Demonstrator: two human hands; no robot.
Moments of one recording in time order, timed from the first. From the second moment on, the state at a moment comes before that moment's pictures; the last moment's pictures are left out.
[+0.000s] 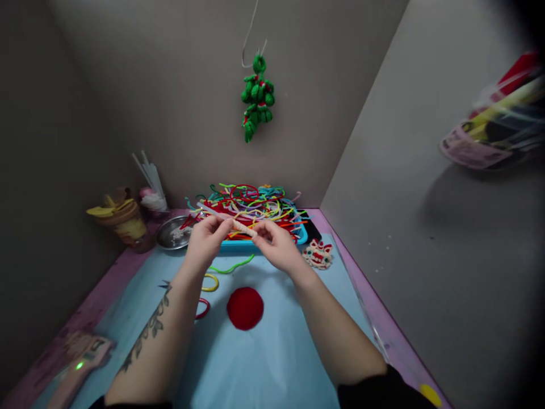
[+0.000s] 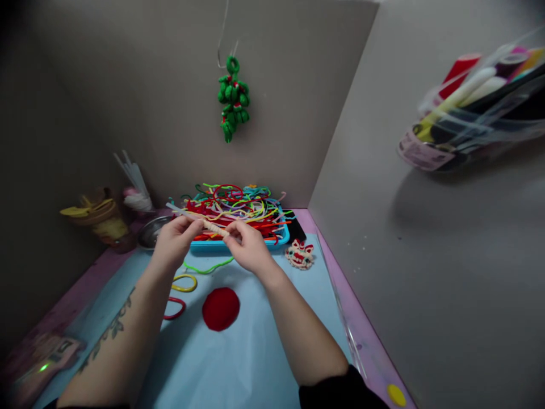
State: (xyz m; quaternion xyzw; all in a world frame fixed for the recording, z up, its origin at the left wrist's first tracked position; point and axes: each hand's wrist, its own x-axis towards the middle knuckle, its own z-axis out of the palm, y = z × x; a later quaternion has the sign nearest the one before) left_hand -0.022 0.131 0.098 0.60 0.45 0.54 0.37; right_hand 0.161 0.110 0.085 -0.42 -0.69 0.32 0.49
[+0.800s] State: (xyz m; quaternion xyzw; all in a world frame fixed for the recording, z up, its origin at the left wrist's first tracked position) left_hand -0.017 0.117 0.109 0.79 0.36 0.43 0.23; right_hand 0.159 0.109 0.086 -0.30 -0.53 0.65 0.46
